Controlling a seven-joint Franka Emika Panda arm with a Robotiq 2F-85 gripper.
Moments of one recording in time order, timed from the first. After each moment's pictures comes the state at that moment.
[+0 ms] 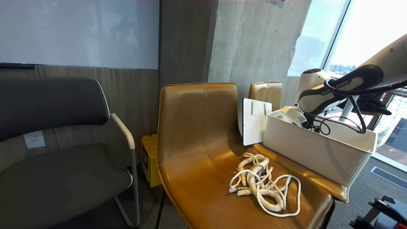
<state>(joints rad) -0.11 1.05 -0.34 -1.26 -0.12 2.31 1.72</state>
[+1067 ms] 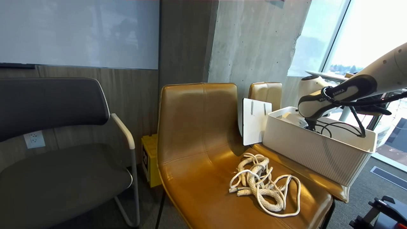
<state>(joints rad) -0.15 1.14 -0.34 -1.16 -0.12 2.24 1.69</state>
